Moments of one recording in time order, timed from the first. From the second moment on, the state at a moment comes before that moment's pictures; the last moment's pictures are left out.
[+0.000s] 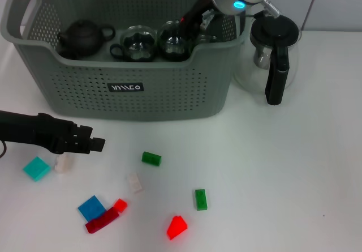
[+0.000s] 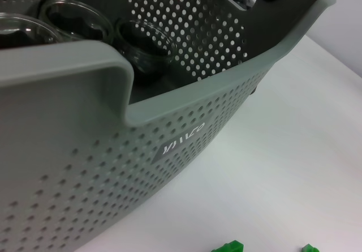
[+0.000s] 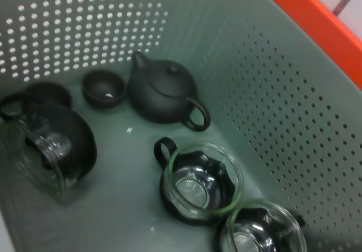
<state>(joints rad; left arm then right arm) -0.52 -2.02 0.62 0.93 2.36 1.71 -1.87 1.26 2.10 -1.45 -0.62 -2.59 -0.84 2.46</state>
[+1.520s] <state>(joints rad) -0.52 -2.02 0.62 0.93 2.36 1.71 -1.88 1.25 2.10 -1.43 -0.63 -2.67 -0.84 2.54</state>
